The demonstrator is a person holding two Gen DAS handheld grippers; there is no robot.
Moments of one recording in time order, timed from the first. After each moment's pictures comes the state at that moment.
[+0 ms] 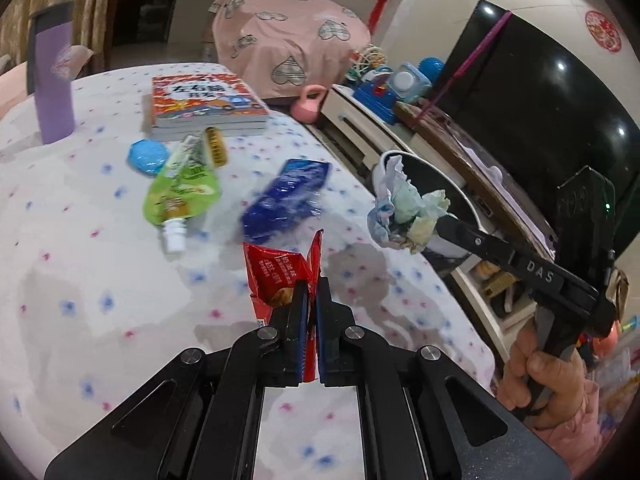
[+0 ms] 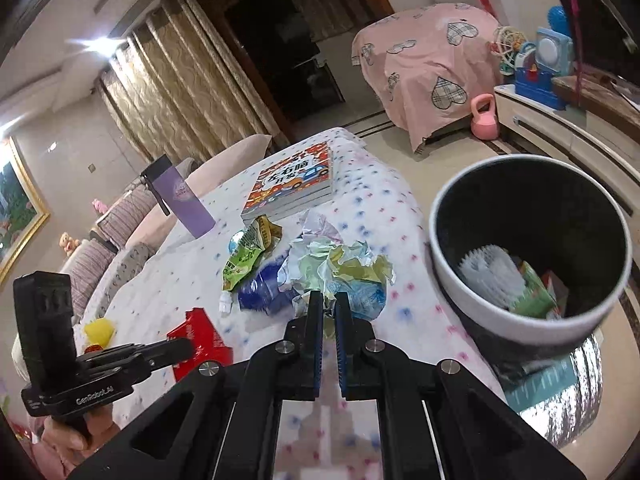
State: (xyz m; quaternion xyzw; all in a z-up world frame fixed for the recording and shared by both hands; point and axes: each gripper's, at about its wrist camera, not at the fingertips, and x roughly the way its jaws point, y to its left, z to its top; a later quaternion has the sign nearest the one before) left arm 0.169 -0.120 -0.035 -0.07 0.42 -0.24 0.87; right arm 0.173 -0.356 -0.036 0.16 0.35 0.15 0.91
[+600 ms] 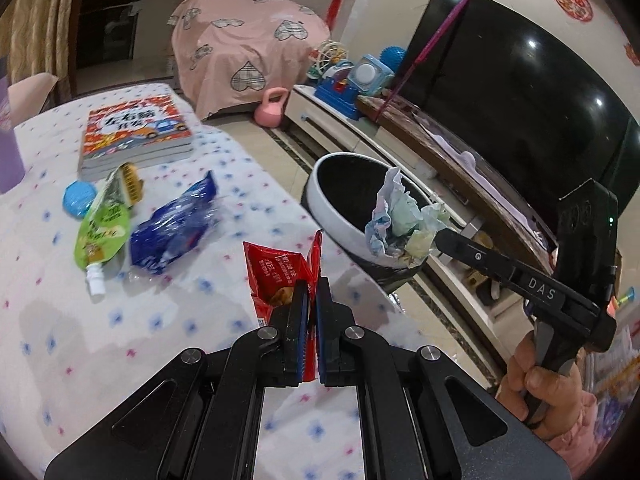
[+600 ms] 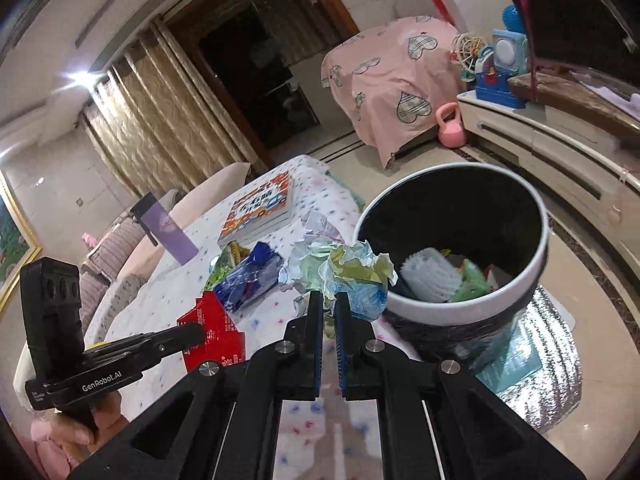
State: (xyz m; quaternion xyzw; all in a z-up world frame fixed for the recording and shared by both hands) left arm 0.172 -0.192 -0.014 -0.04 0.40 -0.29 0.87; right arm 0.138 -0.414 -0.024 0.20 0.32 0.10 0.92
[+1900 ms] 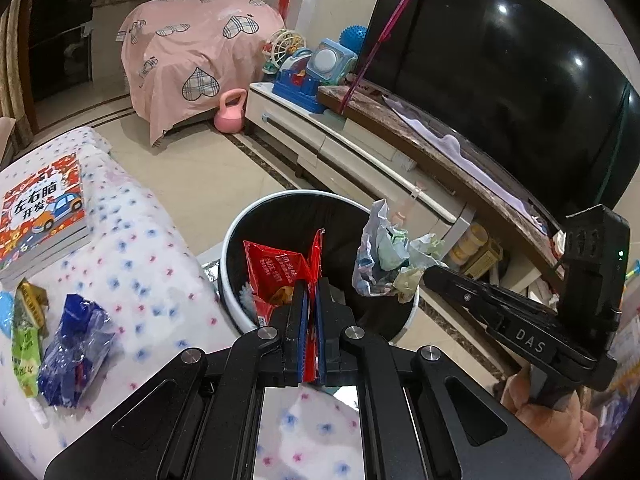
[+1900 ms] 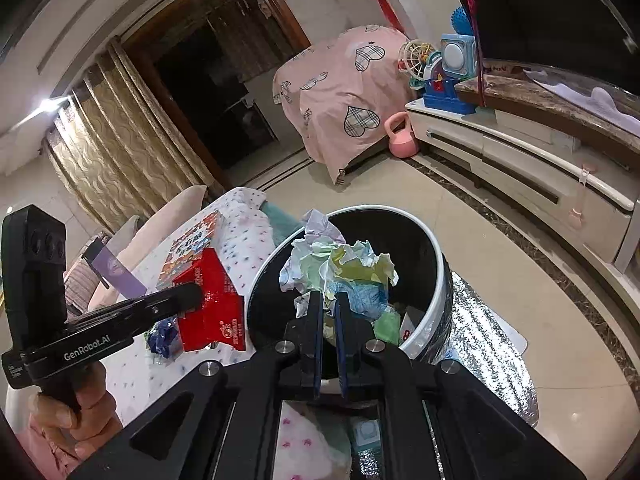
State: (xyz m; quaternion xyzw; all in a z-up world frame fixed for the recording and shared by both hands) left arm 0.246 -0.317 0.000 0.02 0.40 -0.34 0.85; right arm 0.164 -0.497 -0.026 0.21 0.32 0.03 0.92
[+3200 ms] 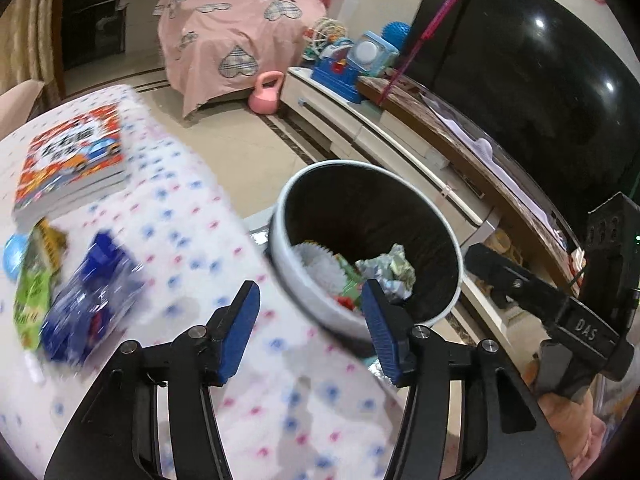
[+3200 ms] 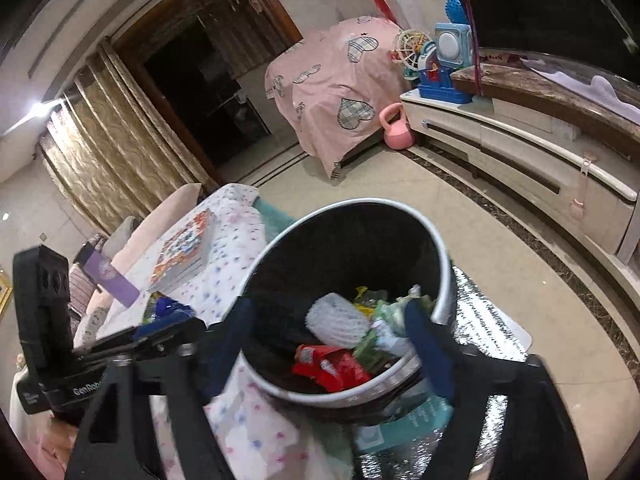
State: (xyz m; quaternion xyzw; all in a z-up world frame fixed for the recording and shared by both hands) left arm 0.241 -0.273 -0.026 -0.02 0.43 -0.27 0.86; right arm 0.176 -0.492 -0.033 0.23 0.33 0.02 0.92
